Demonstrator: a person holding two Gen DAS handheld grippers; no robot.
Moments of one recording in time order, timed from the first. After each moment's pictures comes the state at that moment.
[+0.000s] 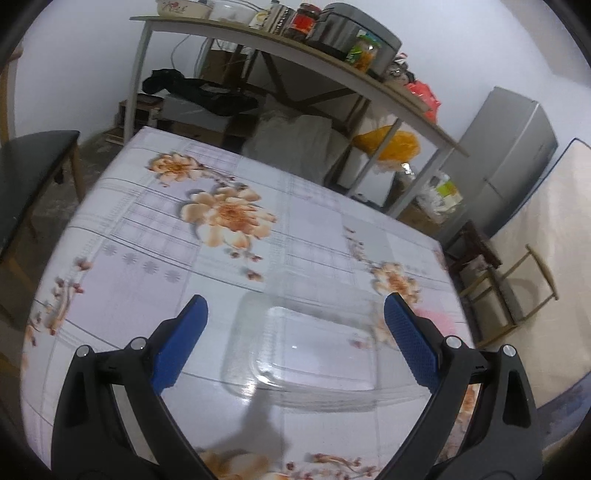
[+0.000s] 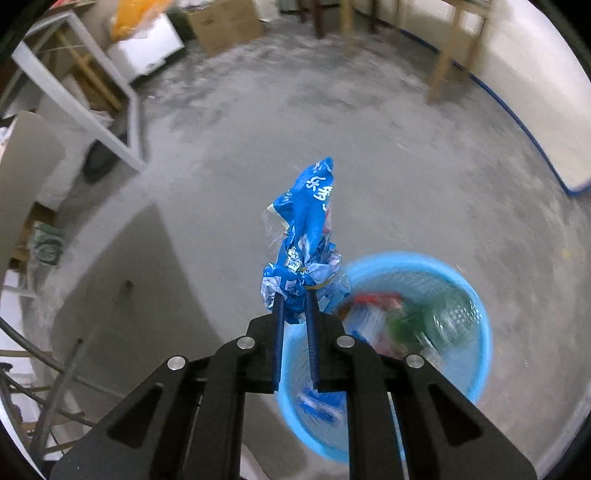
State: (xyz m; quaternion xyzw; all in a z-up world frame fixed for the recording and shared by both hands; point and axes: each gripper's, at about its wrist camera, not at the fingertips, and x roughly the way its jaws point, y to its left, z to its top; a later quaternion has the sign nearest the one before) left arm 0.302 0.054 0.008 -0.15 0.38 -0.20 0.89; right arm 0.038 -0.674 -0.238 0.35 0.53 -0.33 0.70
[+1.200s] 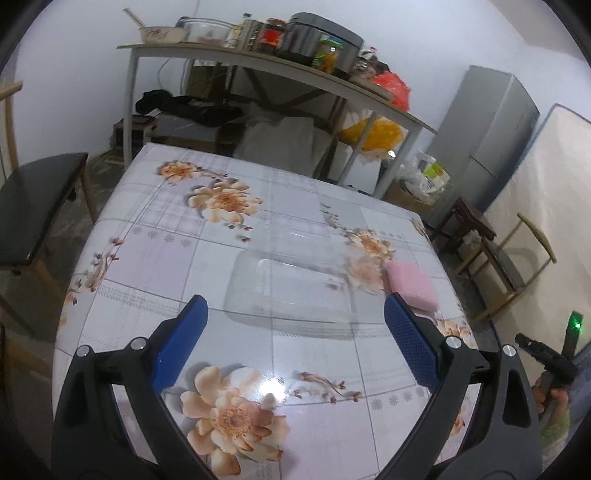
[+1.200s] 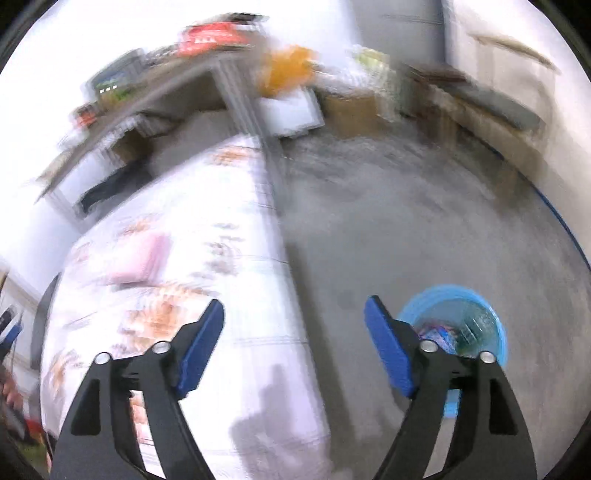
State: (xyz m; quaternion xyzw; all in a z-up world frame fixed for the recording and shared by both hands) left arm 0.218 0.064 0.031 -0.10 0.37 -0.21 0.90; right arm 0.045 -0.444 -0.008 0.20 0.37 -0.12 0.90
